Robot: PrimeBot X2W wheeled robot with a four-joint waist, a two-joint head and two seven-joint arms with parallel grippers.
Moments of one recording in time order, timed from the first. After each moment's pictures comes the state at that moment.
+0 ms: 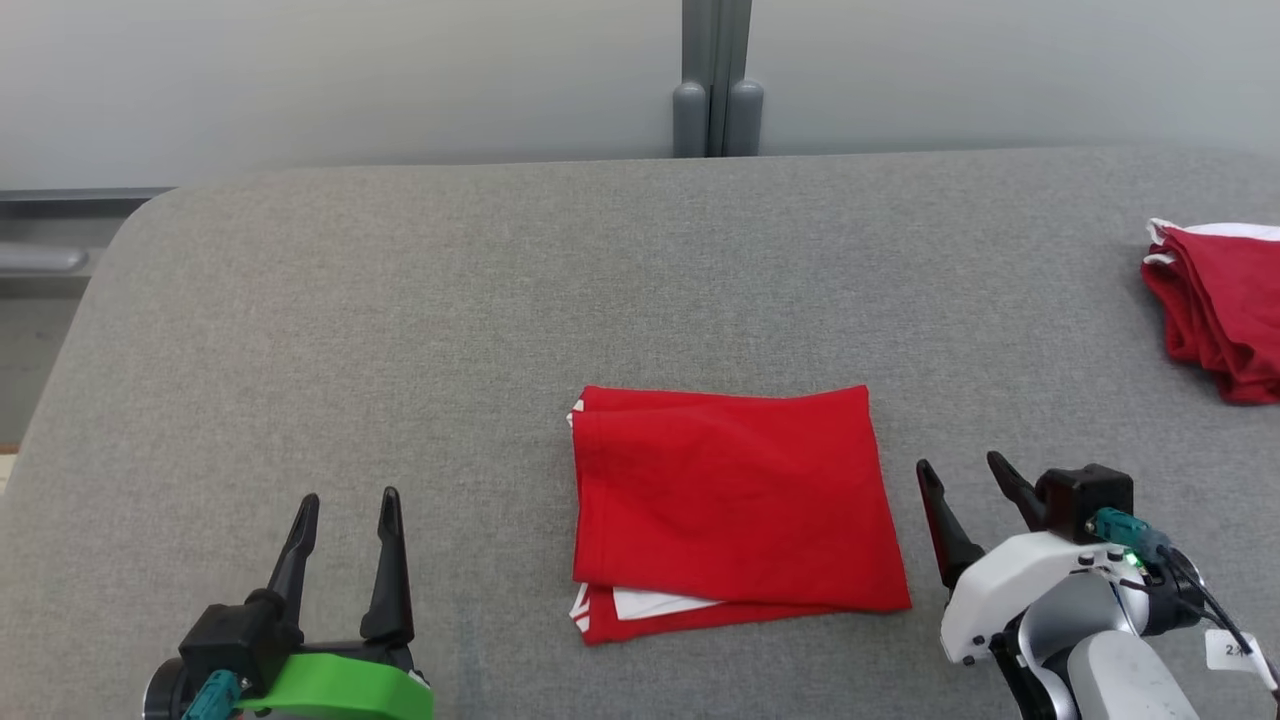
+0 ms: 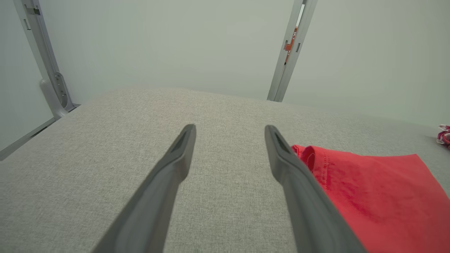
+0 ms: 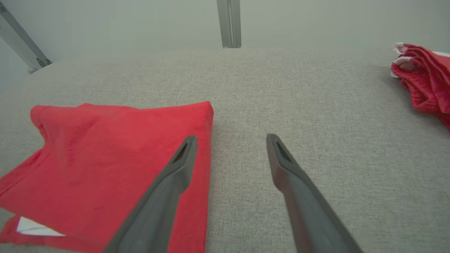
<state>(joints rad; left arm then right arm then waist) 0.02 0.11 -0.14 0.15 -0.34 -0.02 -0.26 -0.08 -0.05 0.02 0.23 0.13 0.13 0.04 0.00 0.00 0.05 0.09</state>
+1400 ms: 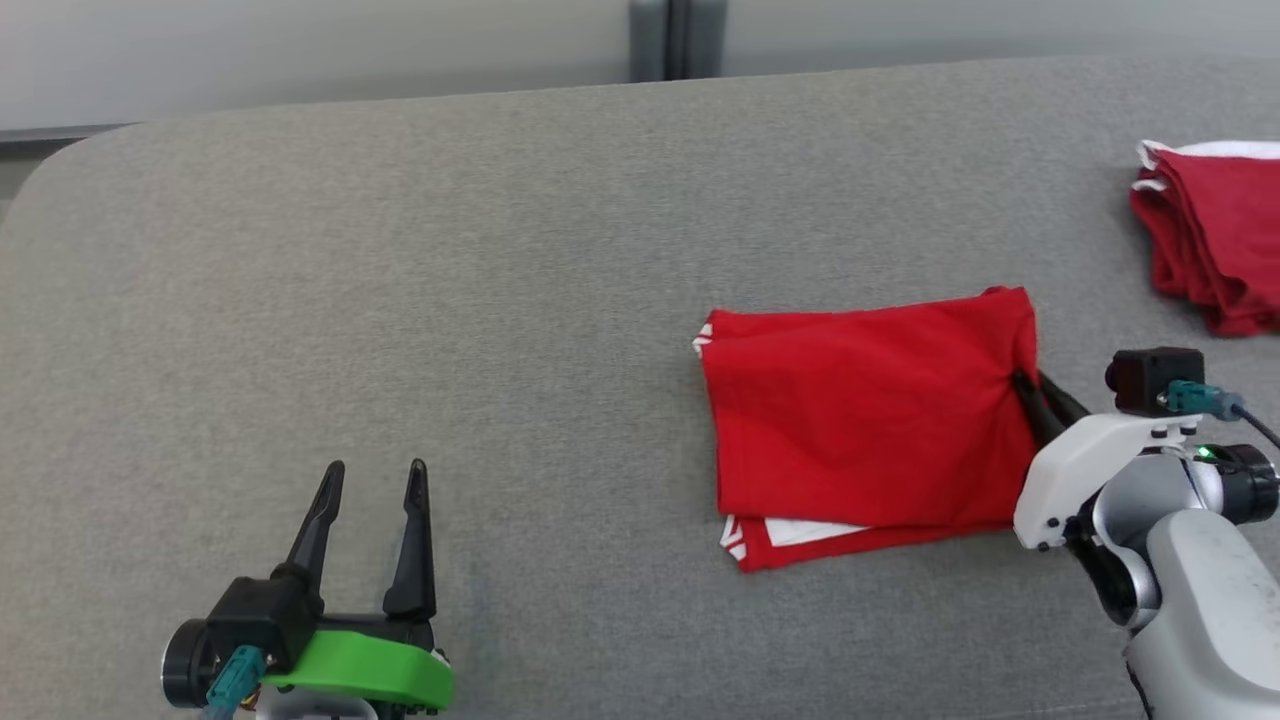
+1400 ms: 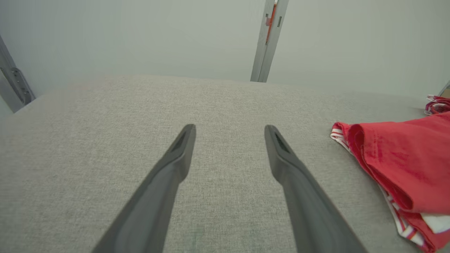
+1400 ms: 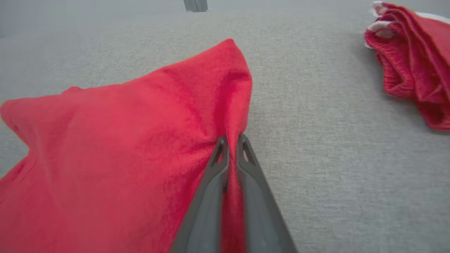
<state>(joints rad) -0.01 0.06 -0.13 0.15 -0.25 -0.08 -0.26 -0.31 -0.22 0.05 0.41 0.28 0.13 0.15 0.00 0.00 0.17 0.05</state>
